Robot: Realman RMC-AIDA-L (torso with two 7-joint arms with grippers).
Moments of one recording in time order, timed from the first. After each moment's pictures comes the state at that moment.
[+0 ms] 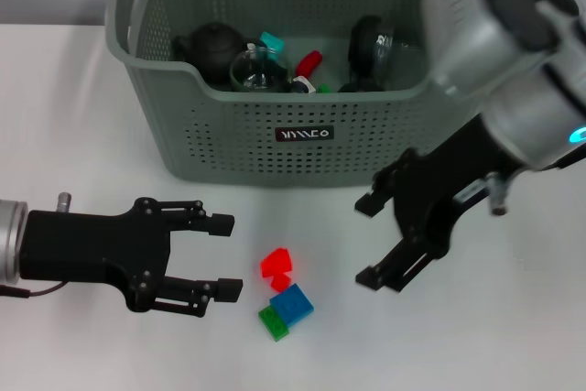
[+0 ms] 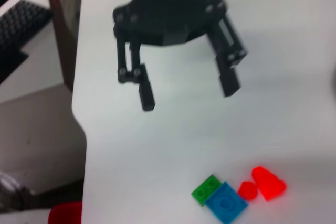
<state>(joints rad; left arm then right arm) -0.44 -2.07 0.69 0.78 2.09 1.88 -1.32 0.81 2.10 -1.31 -1.27 -2.32 -1.80 2.10</state>
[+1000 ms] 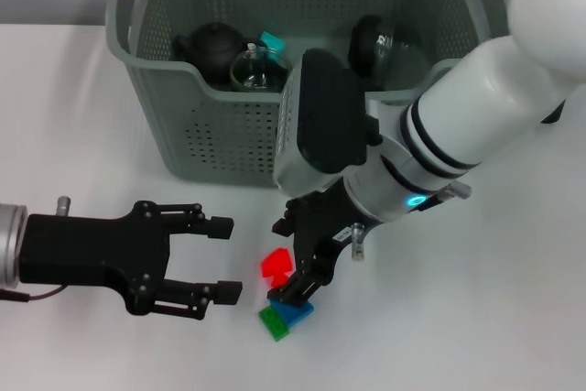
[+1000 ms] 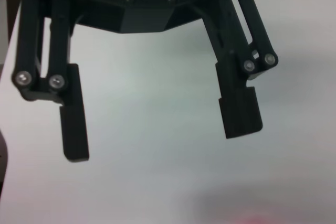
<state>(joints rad) -0.44 -2.07 0.69 0.78 2.09 1.88 -1.32 0.89 2.11 -1.79 -0.95 -2.18 -1.22 2.13</state>
